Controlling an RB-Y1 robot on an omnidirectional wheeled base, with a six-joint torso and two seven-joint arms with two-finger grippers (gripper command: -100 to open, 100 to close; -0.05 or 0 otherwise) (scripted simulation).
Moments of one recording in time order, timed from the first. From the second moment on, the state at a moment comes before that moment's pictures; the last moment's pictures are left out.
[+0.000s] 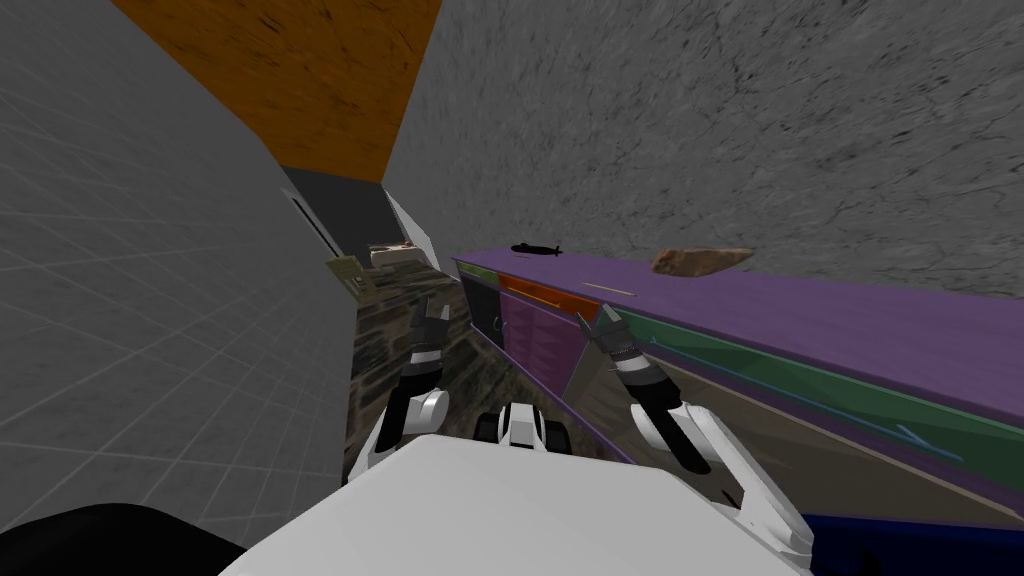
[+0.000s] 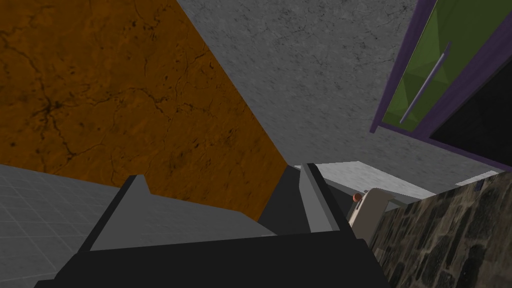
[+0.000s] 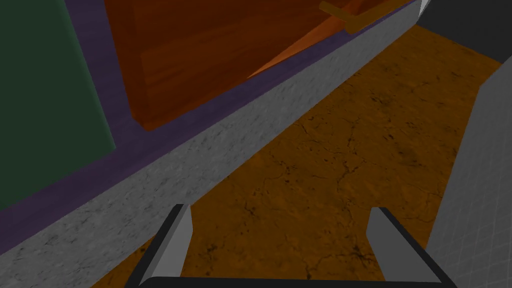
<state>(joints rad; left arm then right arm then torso) 0.47 0.01 0.00 -2.22 0.11 -0.45 0.08 0.37 -0.29 -0.07 -2.16 0.69 -0.41 0.64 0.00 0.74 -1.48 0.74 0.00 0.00</state>
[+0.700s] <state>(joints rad) 0.47 0.01 0.00 -2.22 0.11 -0.45 0.08 0.34 -0.33 -0.09 -2.11 0.83 -0.39 0.79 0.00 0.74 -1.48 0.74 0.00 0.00</state>
